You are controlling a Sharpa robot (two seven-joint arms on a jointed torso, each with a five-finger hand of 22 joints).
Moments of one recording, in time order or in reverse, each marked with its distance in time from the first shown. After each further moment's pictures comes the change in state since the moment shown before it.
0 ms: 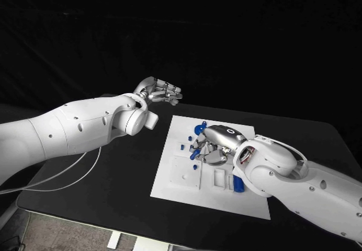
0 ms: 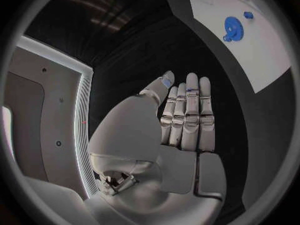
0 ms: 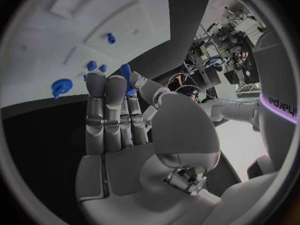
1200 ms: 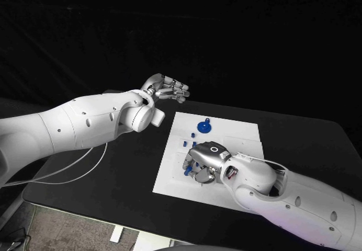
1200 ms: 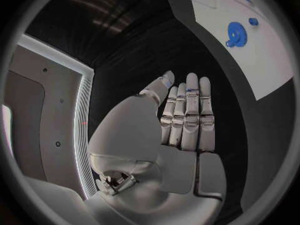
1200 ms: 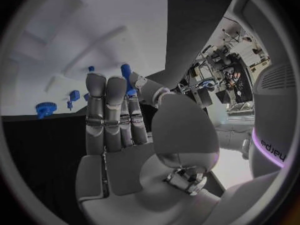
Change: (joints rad) left arm 0.000 0.016 -0.003 0.002 0.000 0.008 0.000; left_hand 0.000 0.000 0.000 0.000 0.000 0.000 0.000 0.000 0.000 0.000 0.000 0.000 0.000 0.000 0.000 0.000 0.000 0.000 0.000 0.000 0.000 0.002; right arm -0.001 0.081 -0.143 -0.063 -0.181 -0.002 0.021; right_hand -0.004 0.004 -0.001 -0.010 0.004 -0.003 0.004 -0.001 0.000 0.002 0.002 -0.004 0.001 0.002 0.002 -0.005 0.004 0.003 0.000 0.000 -0.004 0.013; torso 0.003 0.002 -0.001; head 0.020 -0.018
